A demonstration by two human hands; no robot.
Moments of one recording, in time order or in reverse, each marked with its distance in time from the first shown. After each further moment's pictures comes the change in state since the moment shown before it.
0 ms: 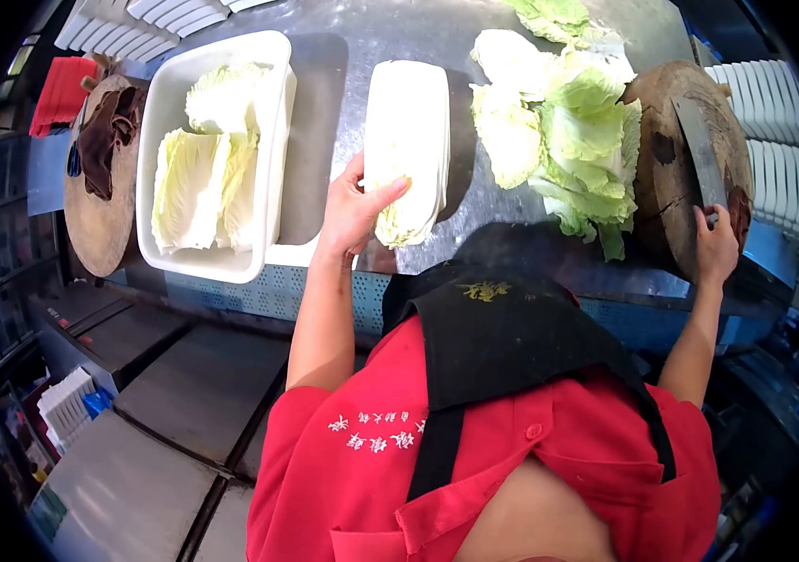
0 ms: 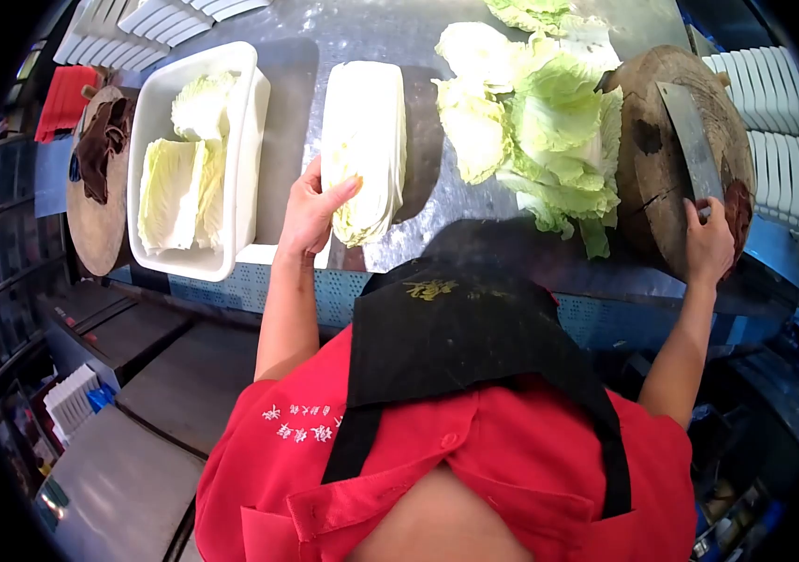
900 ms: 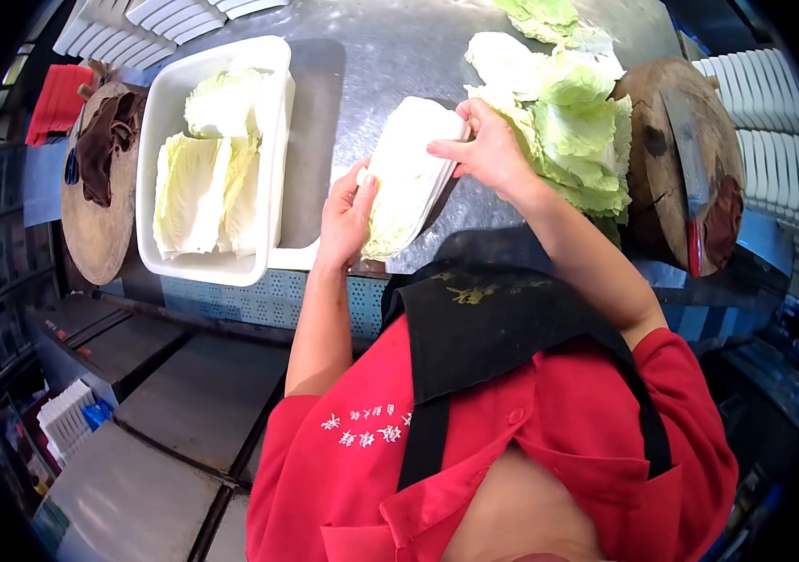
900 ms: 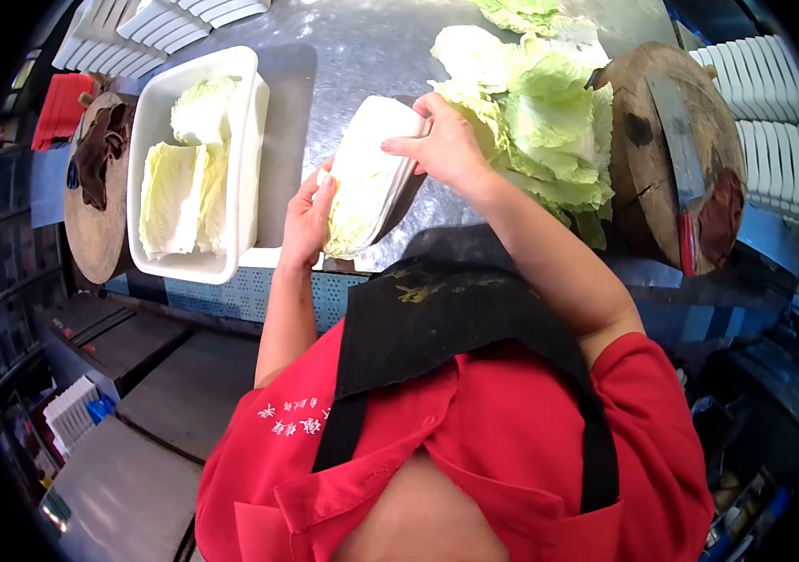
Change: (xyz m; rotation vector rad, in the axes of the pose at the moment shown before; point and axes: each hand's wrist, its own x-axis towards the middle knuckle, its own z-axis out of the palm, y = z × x) left_hand -0.005 -0.024 -0.027 0.314 0.106 0.109; right_hand -0.079 -0.295 0.048 1.239 -0.903 -0.216
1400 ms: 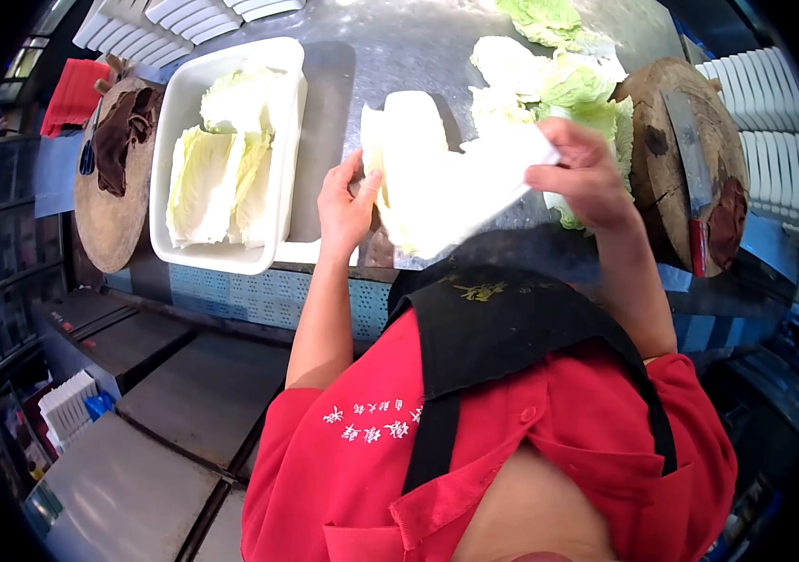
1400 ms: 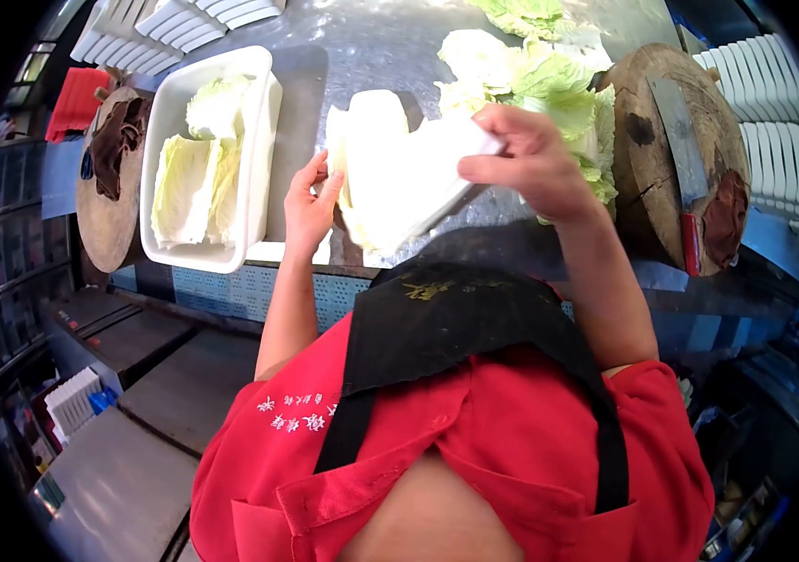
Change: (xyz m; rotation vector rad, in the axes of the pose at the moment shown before) left_hand 0.005 -0.001 -0.010 0.510 0.224 0.244; right_hand -0.076 -0.045 -0.076 0.216 -0.296 -0.352
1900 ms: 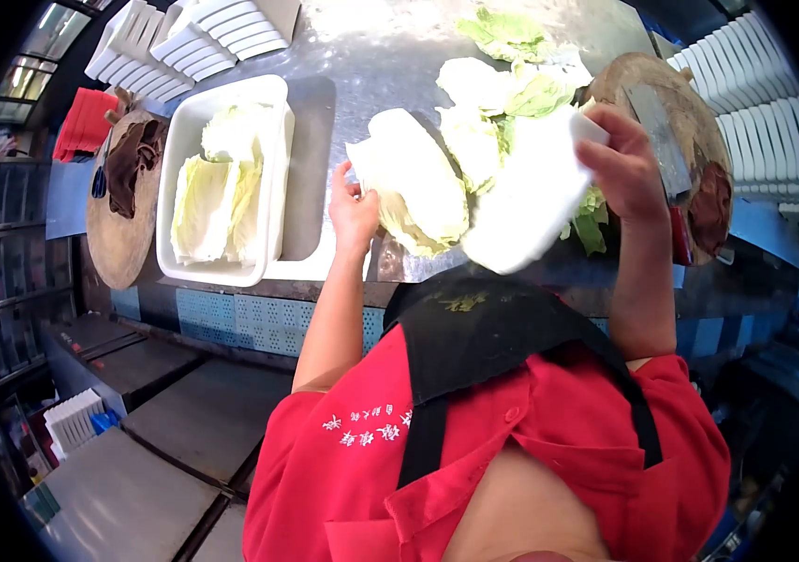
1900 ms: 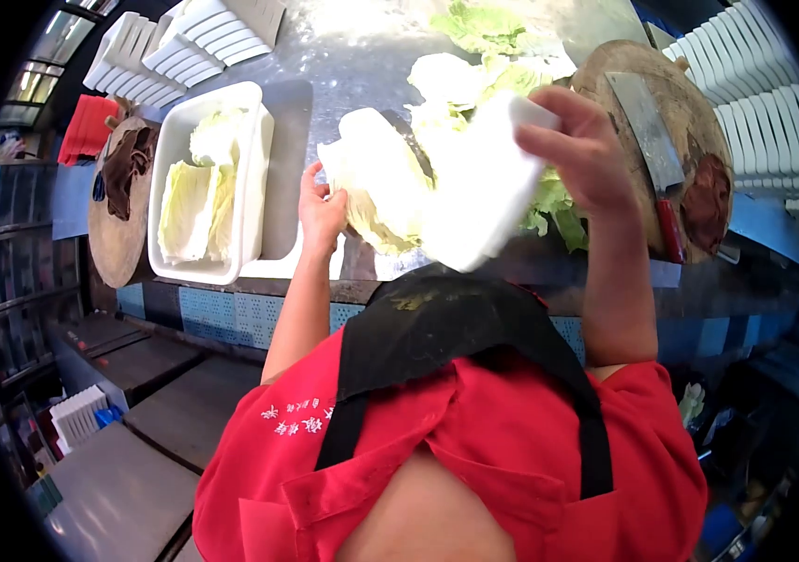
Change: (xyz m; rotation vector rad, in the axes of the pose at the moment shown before) left_hand 0.008 0.009 0.045 -0.148 0.070 -0.168; right_hand -0.044 -0.036 -0.063 -0.003 0.204 -0.123
